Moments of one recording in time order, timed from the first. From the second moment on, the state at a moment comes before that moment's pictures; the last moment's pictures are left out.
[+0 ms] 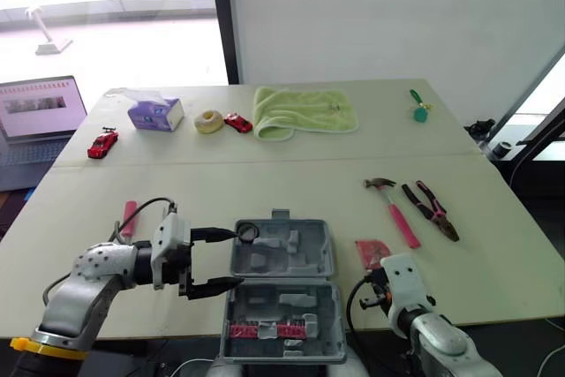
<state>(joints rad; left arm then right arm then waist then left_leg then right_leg) -0.05 0.70 0.01 -0.20 -0.51 0.18 -1.24 0.38 -0.30 0.07 -0.66 0.10 0.81 0.11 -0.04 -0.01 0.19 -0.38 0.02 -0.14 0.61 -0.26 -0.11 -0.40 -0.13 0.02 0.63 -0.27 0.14</state>
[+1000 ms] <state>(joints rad) -0.13 0.69 -0.03 -0.18 -0.51 0.24 -1.25 0.74 -0.37 -0.15 -1.00 0.27 0.96 0.27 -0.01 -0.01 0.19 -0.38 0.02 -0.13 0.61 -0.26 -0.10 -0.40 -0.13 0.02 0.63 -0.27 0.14</state>
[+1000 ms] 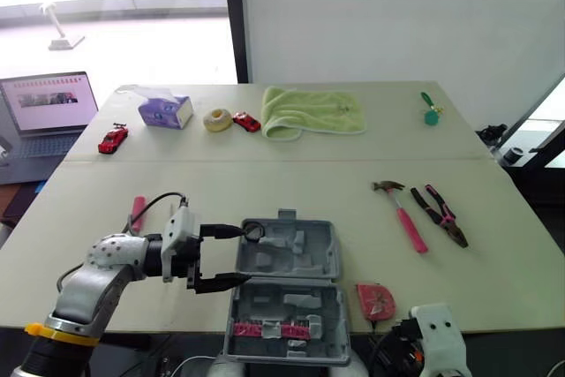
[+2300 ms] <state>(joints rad) 0.04 0.77 0.10 -0.29 -0.53 0.23 -1.22 -0.14 -0.93 0.27 0.04 0.00 -0.11 1.30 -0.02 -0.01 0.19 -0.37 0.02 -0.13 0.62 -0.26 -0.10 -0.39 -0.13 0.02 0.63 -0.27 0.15</state>
